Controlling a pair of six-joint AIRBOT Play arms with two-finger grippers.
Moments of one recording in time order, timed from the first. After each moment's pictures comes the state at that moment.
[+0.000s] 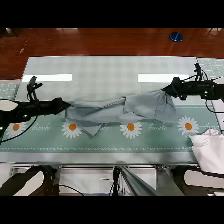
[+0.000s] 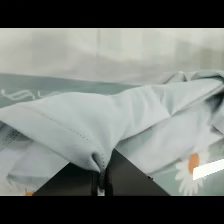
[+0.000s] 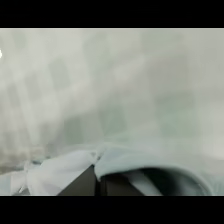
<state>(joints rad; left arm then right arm) 0.12 -1.05 0.59 0.64 -0.87 -1.11 -0.28 -1.45 1.01 -0.62 1.00 1.24</state>
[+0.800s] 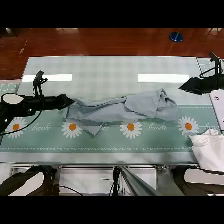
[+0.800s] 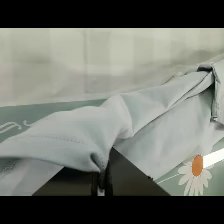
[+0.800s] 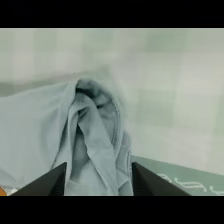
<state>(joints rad) 0.08 -1.13 0.67 0.61 -0.86 -1.02 -0.43 -1.48 1.25 -0.95 1.30 1.01</state>
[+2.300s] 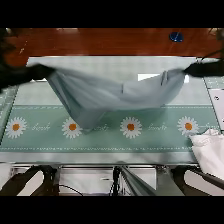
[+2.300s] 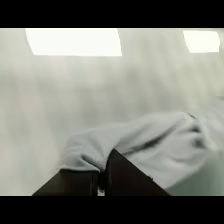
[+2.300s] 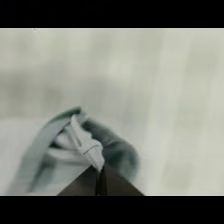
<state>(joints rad) 0.22 -0.93 1.07 0.61 -0.95 -0.98 -0.29 -1.20 1.33 -0.92 1.08 1.09</state>
